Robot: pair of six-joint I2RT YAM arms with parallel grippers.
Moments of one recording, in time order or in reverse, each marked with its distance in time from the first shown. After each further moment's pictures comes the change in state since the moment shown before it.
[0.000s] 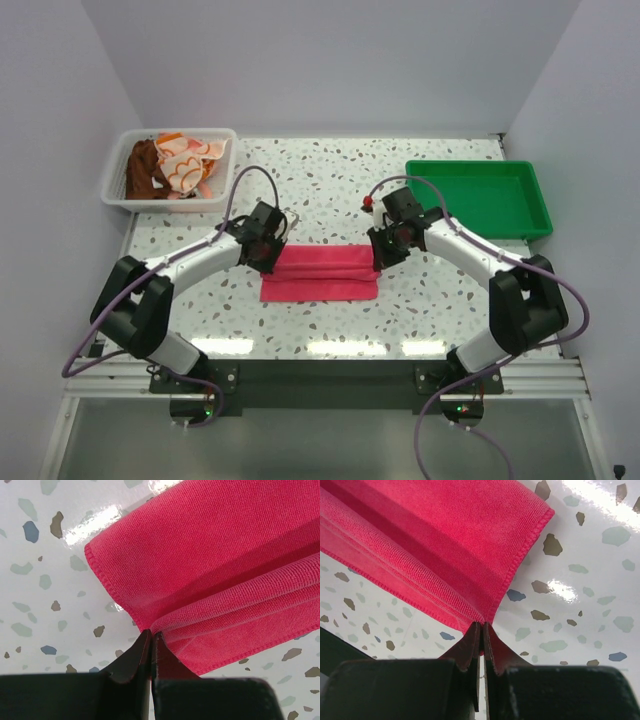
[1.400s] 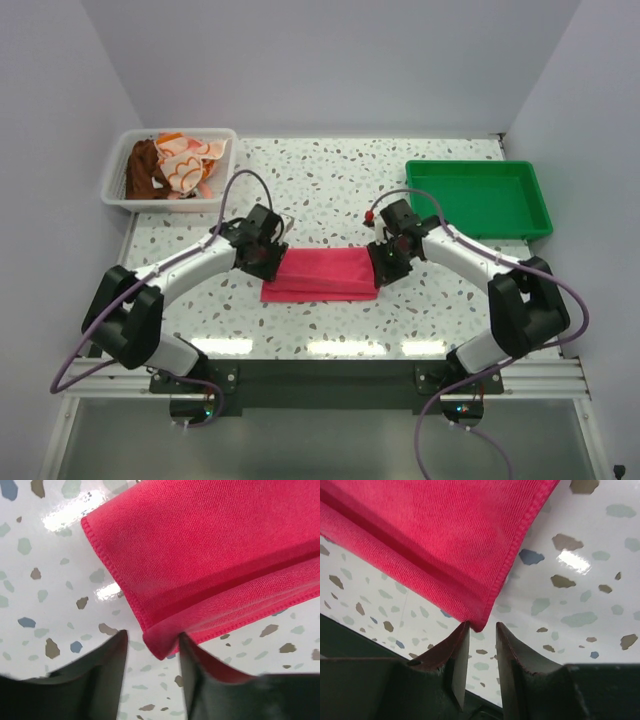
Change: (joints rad) left arm -0.010 -0.039 -0.011 -0.080 0.053 -0.096; right arm 0.030 0.003 -0.063 -0.050 0.007 0.064
